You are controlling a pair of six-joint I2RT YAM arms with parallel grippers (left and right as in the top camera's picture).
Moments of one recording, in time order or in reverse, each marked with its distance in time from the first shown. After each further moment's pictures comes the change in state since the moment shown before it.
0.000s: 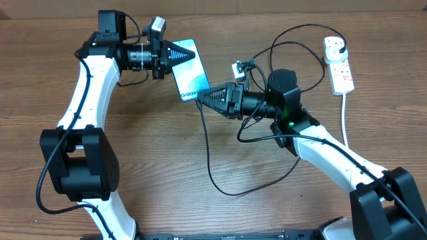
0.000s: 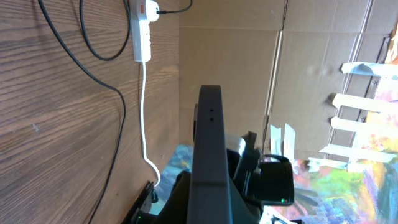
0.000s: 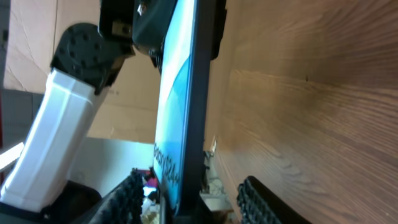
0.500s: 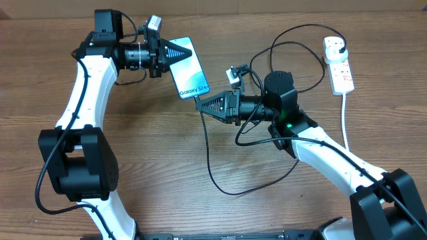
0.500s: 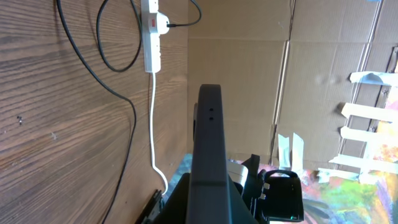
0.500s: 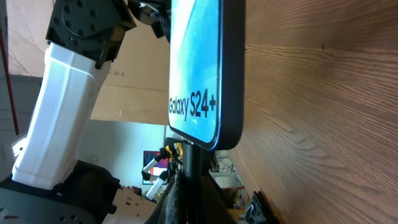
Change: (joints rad) left arm 0.005 0.000 0.000 0.017 -0.042 -0.004; right arm 0.027 -0.008 -0.001 -0.019 -0.061 0.039
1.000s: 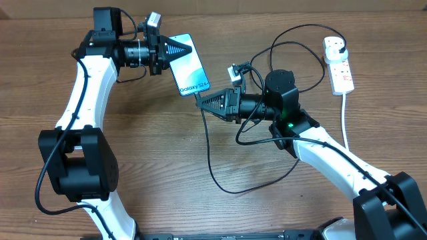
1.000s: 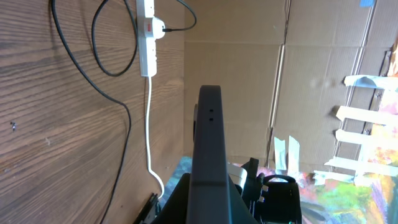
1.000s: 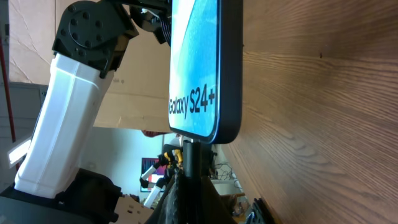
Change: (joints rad) left arm 0.000 -0.003 0.000 0.068 0.003 -0.073; right arm 0.000 -0.017 0.011 -0.031 0.033 0.000
